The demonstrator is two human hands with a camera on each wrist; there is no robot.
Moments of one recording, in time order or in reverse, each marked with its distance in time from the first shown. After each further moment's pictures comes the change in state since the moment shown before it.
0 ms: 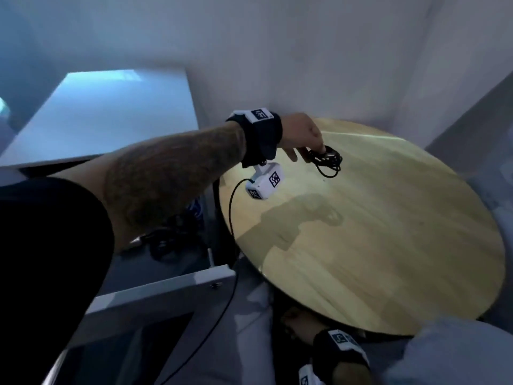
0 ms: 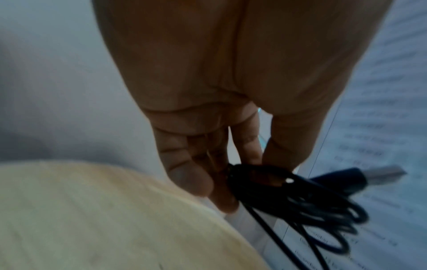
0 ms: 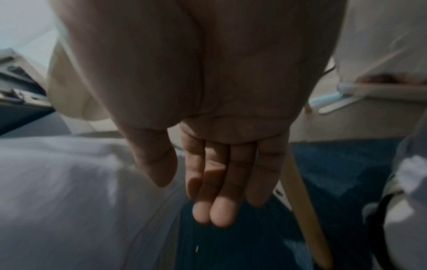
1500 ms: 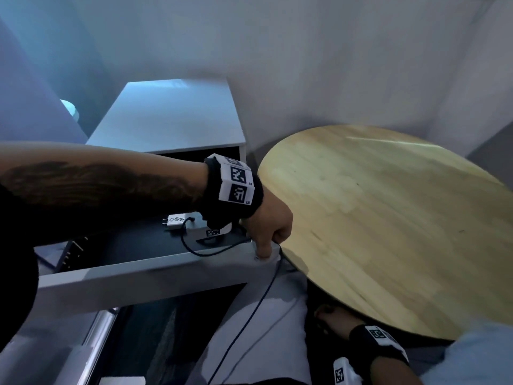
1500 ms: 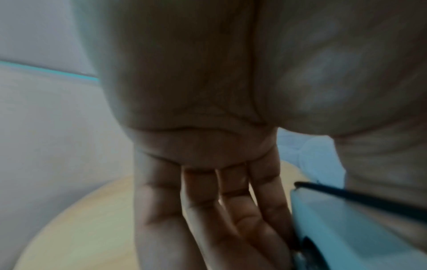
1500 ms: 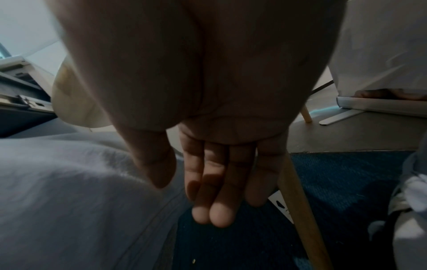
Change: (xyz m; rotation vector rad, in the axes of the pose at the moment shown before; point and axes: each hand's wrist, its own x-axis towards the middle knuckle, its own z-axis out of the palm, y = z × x) left_hand -0.170 -0.050 0.035 0.891 -0.690 -0.118; right_hand -0.075 0.083 -0.029 -0.003 0.086 0.038
